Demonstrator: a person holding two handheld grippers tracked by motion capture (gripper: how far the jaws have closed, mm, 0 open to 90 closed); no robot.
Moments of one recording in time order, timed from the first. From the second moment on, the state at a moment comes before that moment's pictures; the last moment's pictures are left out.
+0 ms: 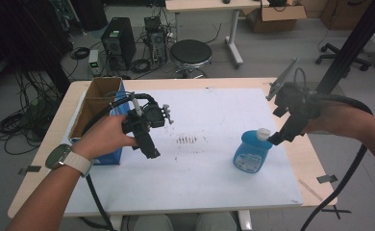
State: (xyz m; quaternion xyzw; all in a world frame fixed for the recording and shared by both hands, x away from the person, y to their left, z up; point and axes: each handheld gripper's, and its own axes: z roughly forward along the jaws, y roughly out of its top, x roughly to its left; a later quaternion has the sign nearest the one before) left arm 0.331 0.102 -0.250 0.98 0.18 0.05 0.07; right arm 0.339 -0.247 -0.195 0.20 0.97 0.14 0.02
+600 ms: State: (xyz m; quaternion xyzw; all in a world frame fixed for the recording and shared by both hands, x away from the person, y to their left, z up) left arm 0.330 0.099 -0.250 0.98 0.18 0.06 0.07; right arm 0.330 -0.281 -0.218 0.23 0.95 0.20 0.03
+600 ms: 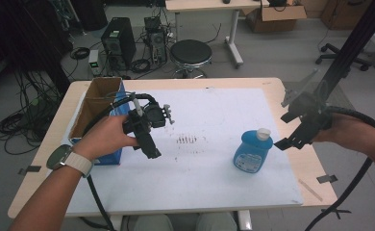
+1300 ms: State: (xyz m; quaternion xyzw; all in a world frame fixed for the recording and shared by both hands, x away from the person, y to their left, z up) left arm 0.330 0.097 -0.254 0.98 0.18 0.05 0.07; right arm 0.320 -0.308 -0.253 0.23 0.93 0.28 0.05
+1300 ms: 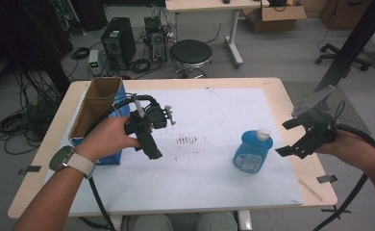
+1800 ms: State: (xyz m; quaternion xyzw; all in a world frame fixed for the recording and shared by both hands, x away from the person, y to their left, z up) left arm 0.330 0.097 -0.257 0.98 0.18 0.05 0.07; right arm 0.318 -0.311 -0.275 0.23 0.93 0.28 0.05
